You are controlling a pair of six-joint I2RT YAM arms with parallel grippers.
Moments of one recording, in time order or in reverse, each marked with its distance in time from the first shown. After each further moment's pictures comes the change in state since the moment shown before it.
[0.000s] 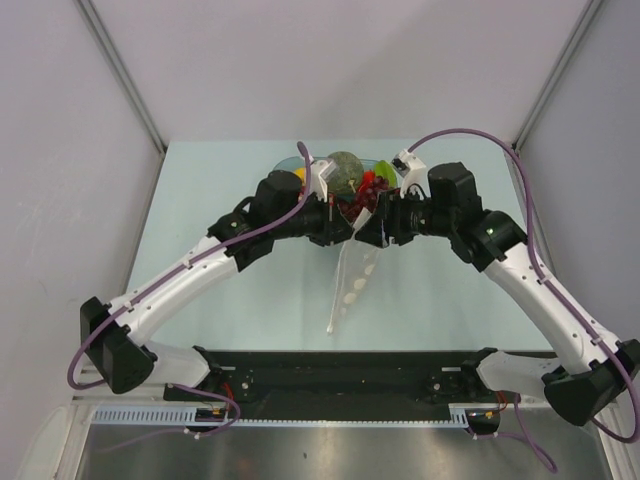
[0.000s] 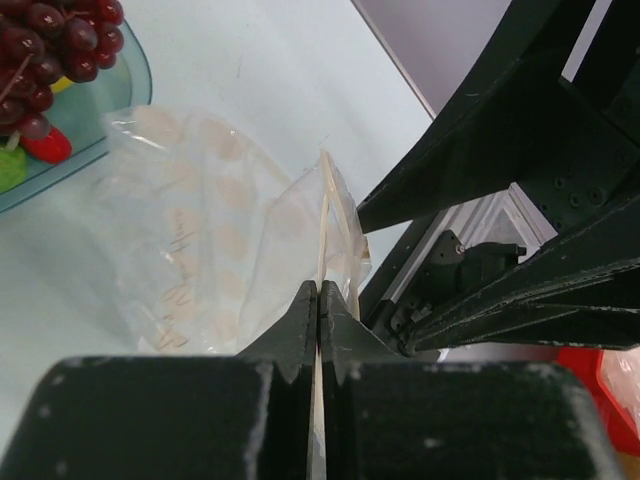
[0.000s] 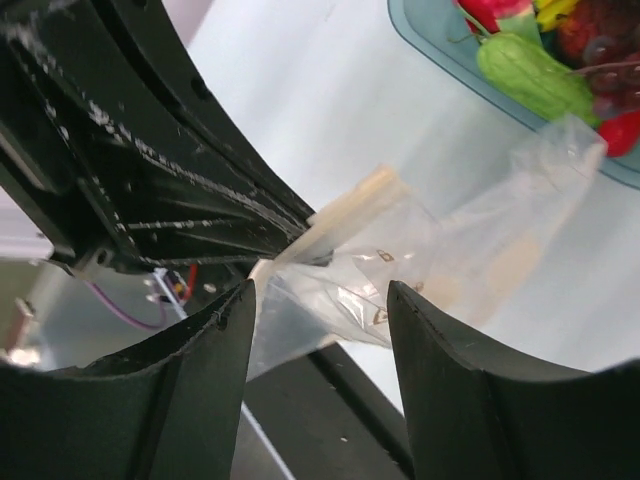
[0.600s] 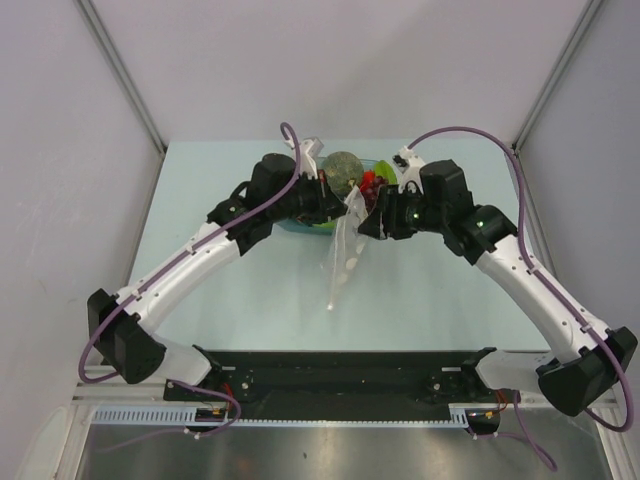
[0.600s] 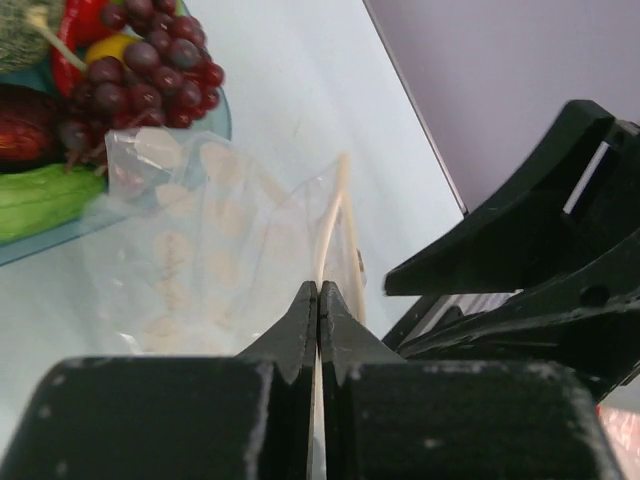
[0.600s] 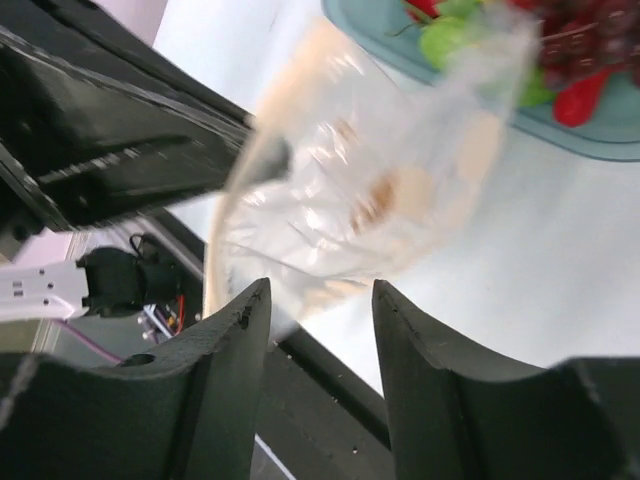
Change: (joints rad) left arm 0.071 0.071 0.082 -0.003 -0.087 -0.089; right arm 0.009 0.069 0.003 0.018 0.101 0.114
